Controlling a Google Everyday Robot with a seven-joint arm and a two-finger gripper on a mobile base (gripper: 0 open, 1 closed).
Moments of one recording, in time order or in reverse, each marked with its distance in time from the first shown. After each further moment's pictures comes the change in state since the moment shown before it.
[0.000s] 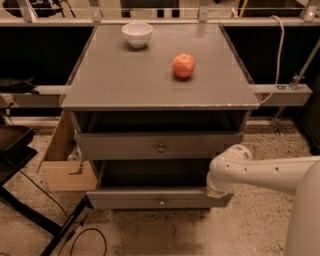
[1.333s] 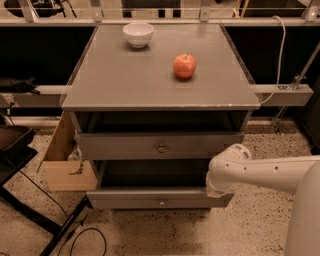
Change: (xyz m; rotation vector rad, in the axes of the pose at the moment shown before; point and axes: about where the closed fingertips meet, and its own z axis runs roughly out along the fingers) arm 0.000 -0.001 -0.004 0.000 0.000 0.000
